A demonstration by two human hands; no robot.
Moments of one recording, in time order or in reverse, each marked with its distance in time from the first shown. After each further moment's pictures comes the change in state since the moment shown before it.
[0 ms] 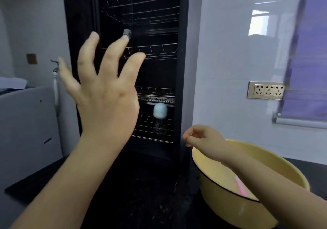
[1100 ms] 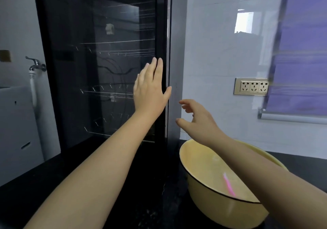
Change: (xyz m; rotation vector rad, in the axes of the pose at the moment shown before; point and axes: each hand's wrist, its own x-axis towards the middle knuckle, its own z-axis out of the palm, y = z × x) left_hand -0.004 0.076 0.141 -0.442 -0.491 -0.148; right_hand 0.025 -0.003 -0.022 -0.201 0.272 -0.169
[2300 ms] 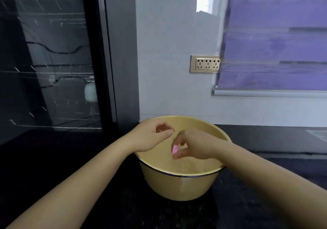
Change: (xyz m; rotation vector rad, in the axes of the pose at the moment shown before) left_hand -0.099 0.069 0.061 -0.716 -0.939 0.008; right_hand -0.070 0.114 -0.052 -0.467 -0.659 0.131
